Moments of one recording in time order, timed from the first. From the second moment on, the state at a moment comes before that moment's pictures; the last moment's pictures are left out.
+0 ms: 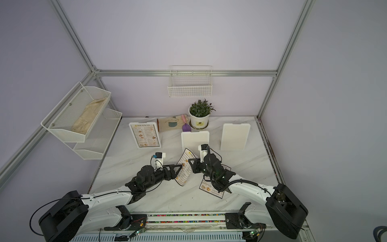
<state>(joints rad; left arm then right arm) -0.72 1.16 0.29 0.62 0.11 -0.78 0.76 1.24 0.55 0.31 -0.06 0.71</state>
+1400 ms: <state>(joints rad) -0.59 1.09 0.24 0.59 0.34 -0.54 0.80 1.26 0.60 0.38 -0.19 0.55</state>
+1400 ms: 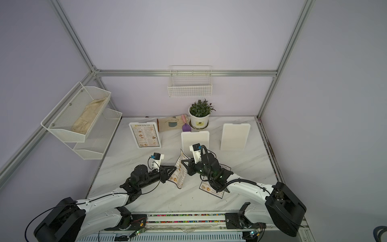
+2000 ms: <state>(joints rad) -0.58 1.07 0.24 0.56 0.35 -0.49 0.80 1.22 0.60 0.44 -0.30 0.52</state>
